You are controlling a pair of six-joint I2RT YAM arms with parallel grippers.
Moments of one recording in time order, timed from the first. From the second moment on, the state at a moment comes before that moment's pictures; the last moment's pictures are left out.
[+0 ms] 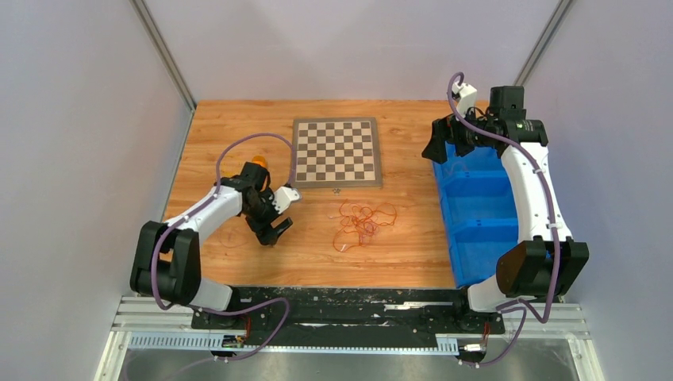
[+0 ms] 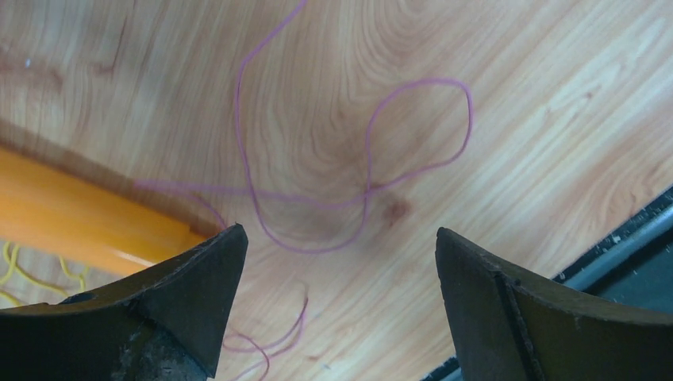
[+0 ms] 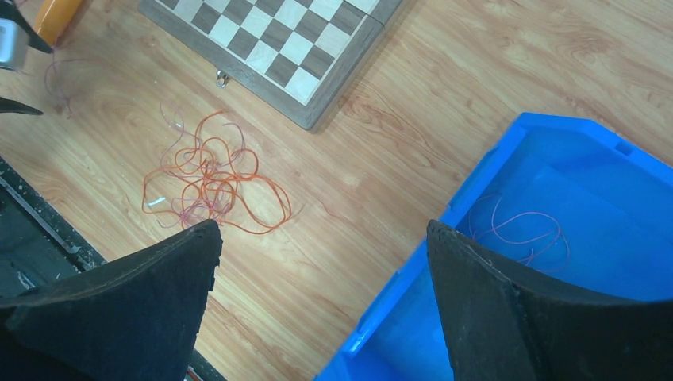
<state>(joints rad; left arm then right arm) -0.23 1.41 0.85 -0.79 0.27 0.72 -0.04 1.49 1.58 -0.91 -0.62 -0.36</state>
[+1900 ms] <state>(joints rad) -0.48 1.38 1.76 -0.70 1.08 0.10 0.69 1.39 1.27 0.00 -0.62 -0.04</state>
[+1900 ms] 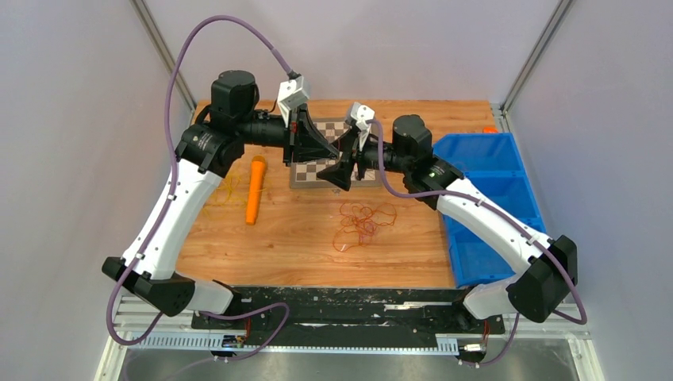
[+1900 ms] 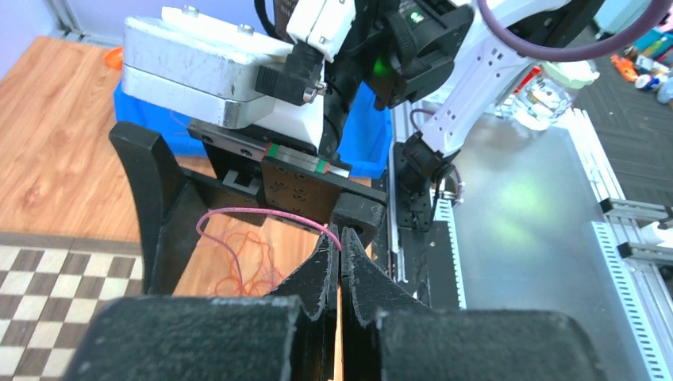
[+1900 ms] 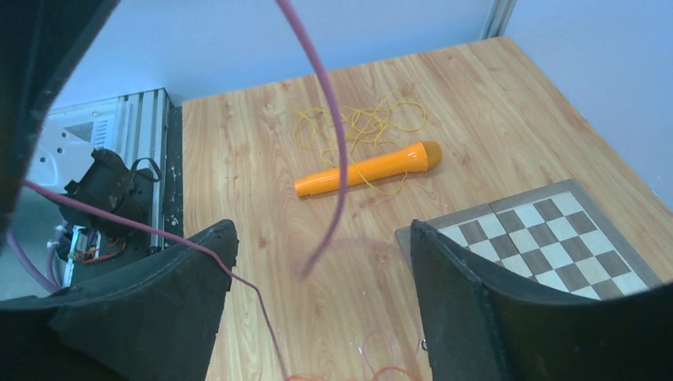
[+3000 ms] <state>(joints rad) -0.27 1.26 1.46 -0.41 0.80 -0.13 -0.11 1.35 1.53 -0.19 -0.71 -0.14</state>
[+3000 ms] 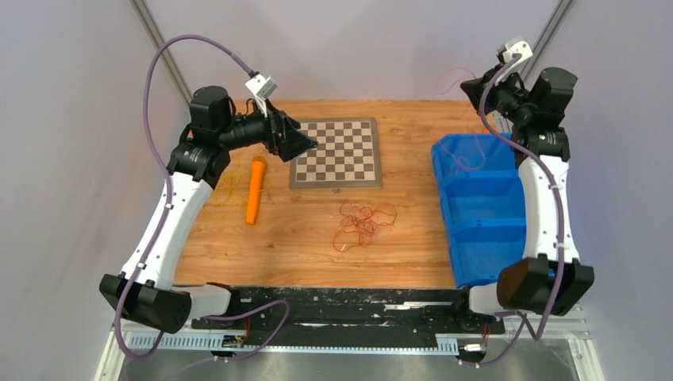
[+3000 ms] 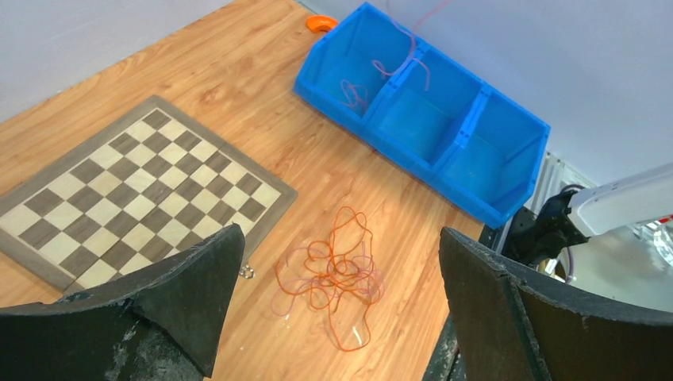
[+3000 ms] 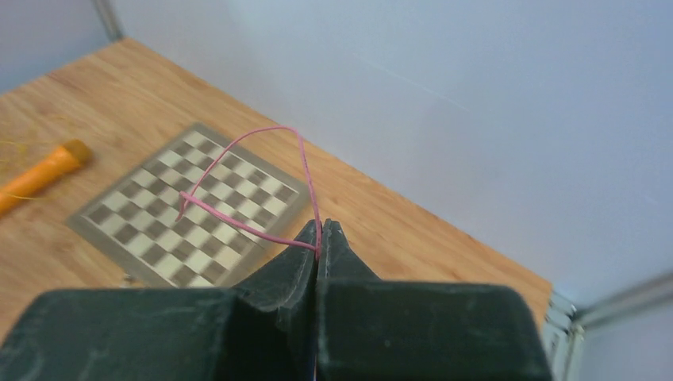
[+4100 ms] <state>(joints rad) -0.26 1.17 1.22 -0.58 0.55 0.11 -0.34 1.80 1.50 -0.33 -0.65 -0.71</state>
